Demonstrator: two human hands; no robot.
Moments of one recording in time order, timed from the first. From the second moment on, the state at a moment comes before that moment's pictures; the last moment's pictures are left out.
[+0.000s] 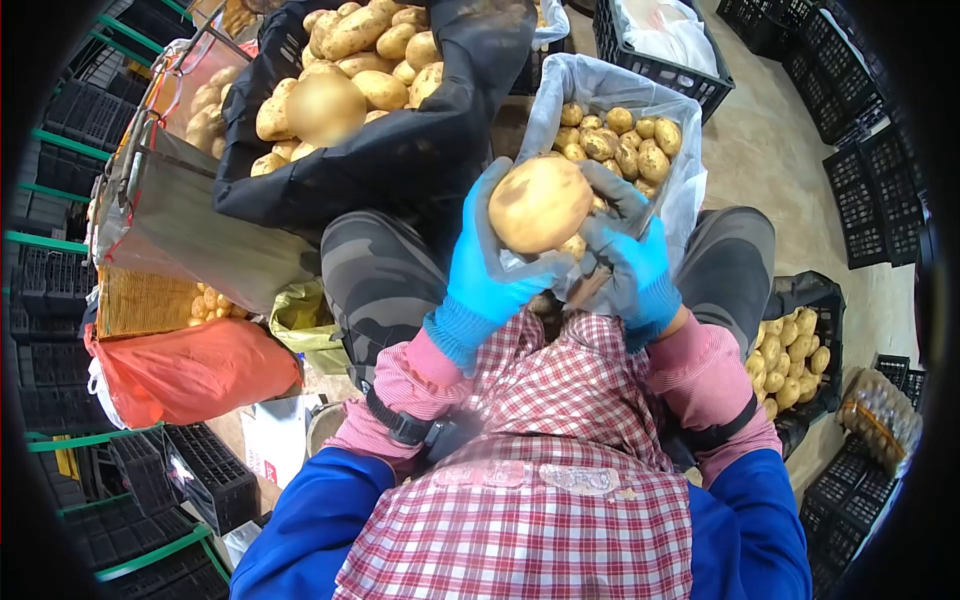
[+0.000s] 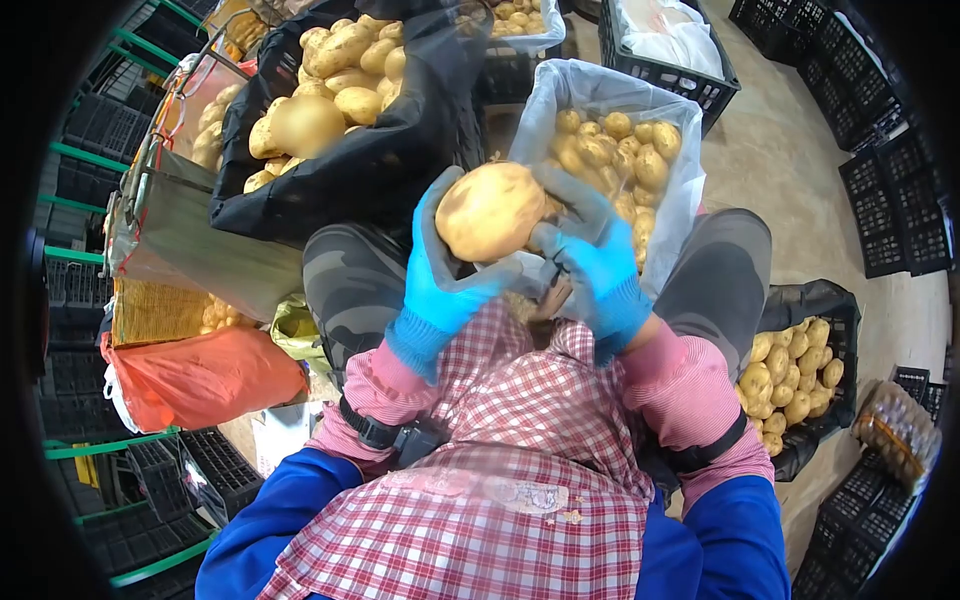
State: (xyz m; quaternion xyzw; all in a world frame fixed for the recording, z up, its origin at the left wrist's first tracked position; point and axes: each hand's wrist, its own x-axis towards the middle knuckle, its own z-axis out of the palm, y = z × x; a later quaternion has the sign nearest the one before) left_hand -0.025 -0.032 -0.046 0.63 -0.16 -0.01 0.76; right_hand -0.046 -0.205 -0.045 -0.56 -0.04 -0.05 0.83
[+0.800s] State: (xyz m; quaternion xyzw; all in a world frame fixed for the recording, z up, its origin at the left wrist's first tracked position) left_hand 0.090 0.079 0.087 0.70 -0.02 0.09 0.71; right_hand -0.044 -0.279 -0.003 -0.62 0.11 -0.08 0.77
